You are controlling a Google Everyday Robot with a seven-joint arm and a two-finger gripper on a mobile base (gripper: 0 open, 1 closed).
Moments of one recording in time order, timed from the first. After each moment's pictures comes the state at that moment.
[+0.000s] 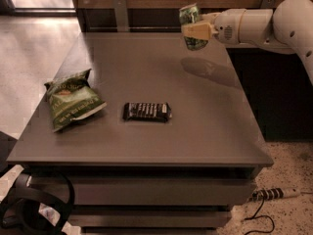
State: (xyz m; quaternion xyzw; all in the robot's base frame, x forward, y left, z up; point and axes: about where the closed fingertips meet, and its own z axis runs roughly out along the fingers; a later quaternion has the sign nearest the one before) arm 0.751 -0.128 0.949 -0.36 0.69 0.27 0.57
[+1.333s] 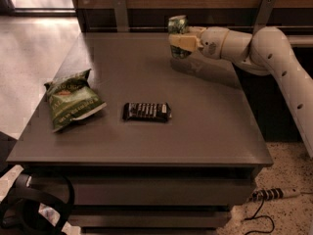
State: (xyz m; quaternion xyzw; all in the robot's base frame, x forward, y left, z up) arm 0.768 -0.094 0.911 -0.32 0.65 0.34 0.60
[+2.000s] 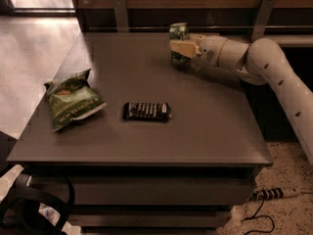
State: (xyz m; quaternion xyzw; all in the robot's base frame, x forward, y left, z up) arm 0.775 -0.099 0.887 -0.29 0.66 0.35 0.60
